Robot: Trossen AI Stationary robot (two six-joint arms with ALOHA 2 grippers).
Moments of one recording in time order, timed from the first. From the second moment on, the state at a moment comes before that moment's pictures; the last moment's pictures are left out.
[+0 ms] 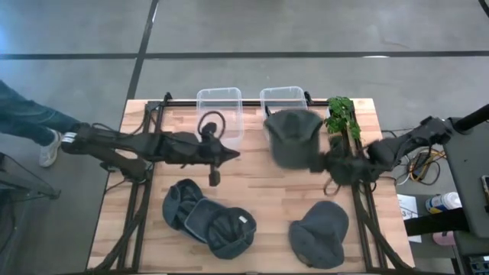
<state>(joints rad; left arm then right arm) -0.15 1.21 1.16 -0.24 -0.28 -0.06 0.44 1.03 1.05 -1.01 0.66 1.73</state>
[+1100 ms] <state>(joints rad) -0.11 1.12 1.16 -0.43 -0.38 -0.33 -0.76 1.19 1.09 -0.90 -0.31 0.86</state>
